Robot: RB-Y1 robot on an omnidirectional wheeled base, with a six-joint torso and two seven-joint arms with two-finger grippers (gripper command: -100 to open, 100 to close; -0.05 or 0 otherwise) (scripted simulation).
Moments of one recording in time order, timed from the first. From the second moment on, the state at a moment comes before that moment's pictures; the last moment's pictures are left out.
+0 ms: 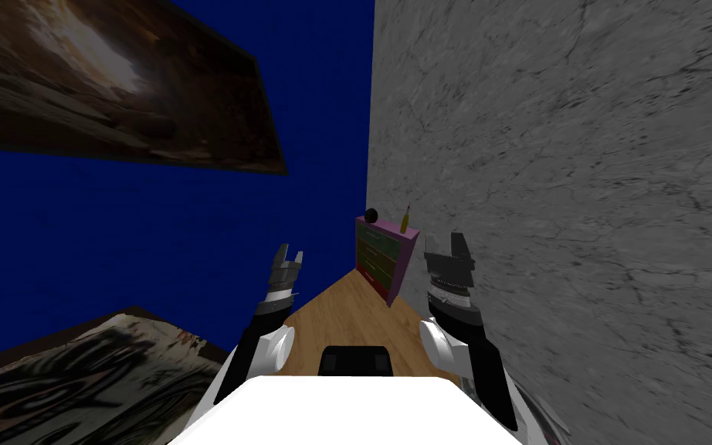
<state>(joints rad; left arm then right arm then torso) 0.49 -0.01 -0.04 -2.22 0.03 -0.43 -0.03 0.48 0.05 0.01 -2.39 0.00 -0.57 0.10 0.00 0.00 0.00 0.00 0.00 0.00</state>
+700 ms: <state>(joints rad) 0.49 -0.01 -0.04 -2.22 0.03 -0.43 -0.03 0.48 0.05 0.01 -2.39 0.00 -0.57 0.10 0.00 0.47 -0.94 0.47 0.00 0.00</state>
